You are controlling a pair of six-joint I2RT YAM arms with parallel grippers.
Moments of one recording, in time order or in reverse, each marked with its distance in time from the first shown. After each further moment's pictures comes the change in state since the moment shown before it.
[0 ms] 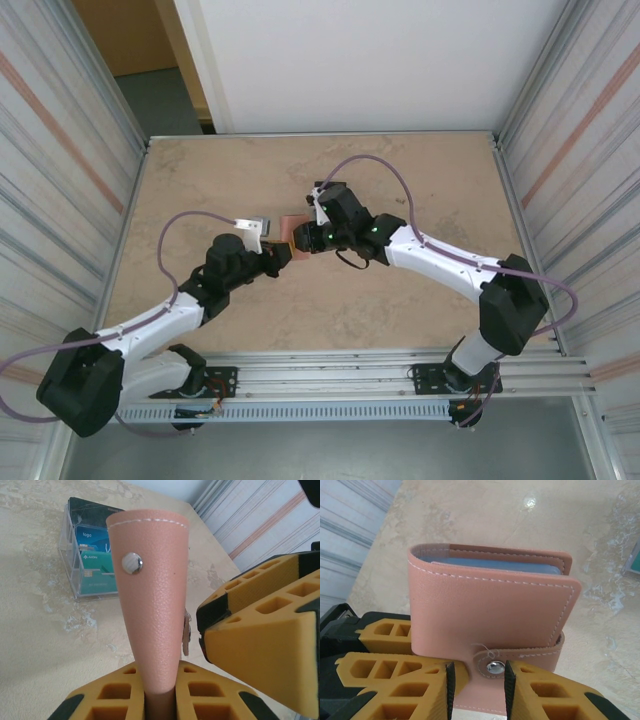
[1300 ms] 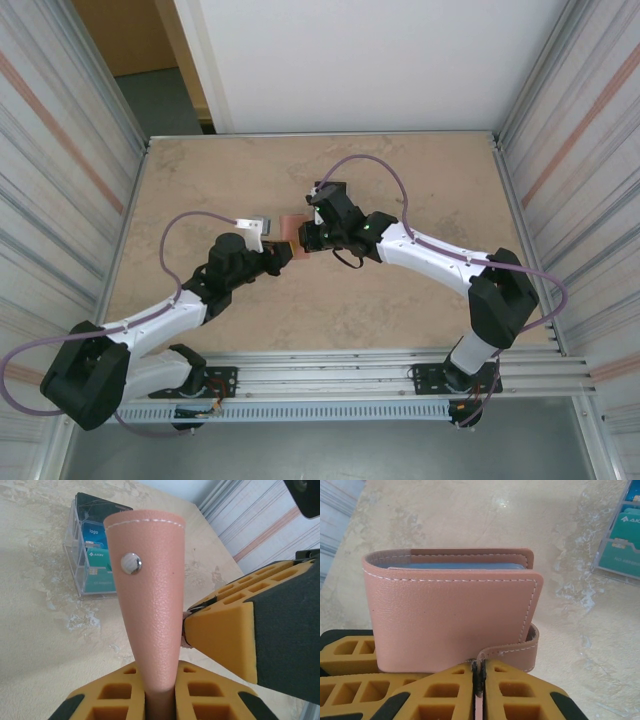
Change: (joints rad) left arm 0.001 0.037 0.000 0.030 -0.015 -0.031; right arm 0.006 0.054 0.035 -0.042 0.101 0.026
